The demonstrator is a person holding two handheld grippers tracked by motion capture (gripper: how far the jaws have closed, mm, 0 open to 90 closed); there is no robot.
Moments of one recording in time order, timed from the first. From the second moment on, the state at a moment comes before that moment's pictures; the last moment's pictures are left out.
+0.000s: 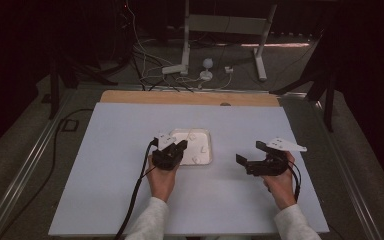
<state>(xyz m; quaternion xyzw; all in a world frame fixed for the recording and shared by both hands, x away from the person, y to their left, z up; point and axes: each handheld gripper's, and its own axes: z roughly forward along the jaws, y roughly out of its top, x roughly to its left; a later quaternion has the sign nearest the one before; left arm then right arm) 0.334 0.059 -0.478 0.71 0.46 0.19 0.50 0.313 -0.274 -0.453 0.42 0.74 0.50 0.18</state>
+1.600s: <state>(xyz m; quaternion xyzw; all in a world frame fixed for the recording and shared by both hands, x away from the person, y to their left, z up) 0.343 0.063 -0.508 0.70 0.52 0.16 0.46 0.280 -0.316 -0.465 0.45 0.70 0.51 0.21</state>
